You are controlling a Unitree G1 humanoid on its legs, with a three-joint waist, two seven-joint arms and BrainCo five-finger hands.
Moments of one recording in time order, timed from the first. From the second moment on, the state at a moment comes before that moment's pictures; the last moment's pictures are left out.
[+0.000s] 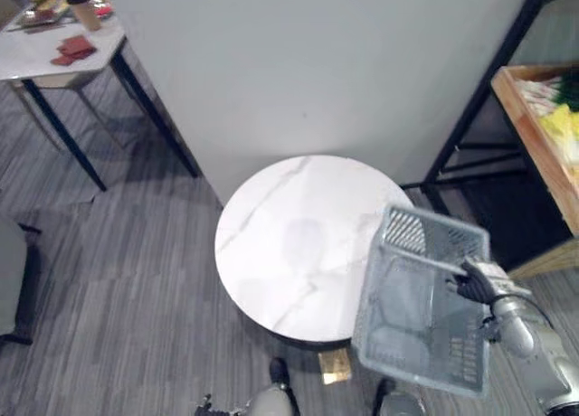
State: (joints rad) left arm 0.12 0.18 0.14 1.07 0.00 -0.08 0.19; right arm 0.11 -0.52 -0.06 0.08 -0.65 -0.17 -0.08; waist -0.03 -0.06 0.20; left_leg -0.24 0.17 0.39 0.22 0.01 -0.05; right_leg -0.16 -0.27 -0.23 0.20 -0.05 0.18
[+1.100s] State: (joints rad) left arm 0.23 0.14 0.19 1.05 0.04 -0.09 0.19; right arm 0.15 -0.46 0.07 0.14 -0.70 -0.12 -0.12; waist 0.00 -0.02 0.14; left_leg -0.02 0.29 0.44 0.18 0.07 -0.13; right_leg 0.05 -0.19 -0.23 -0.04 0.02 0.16
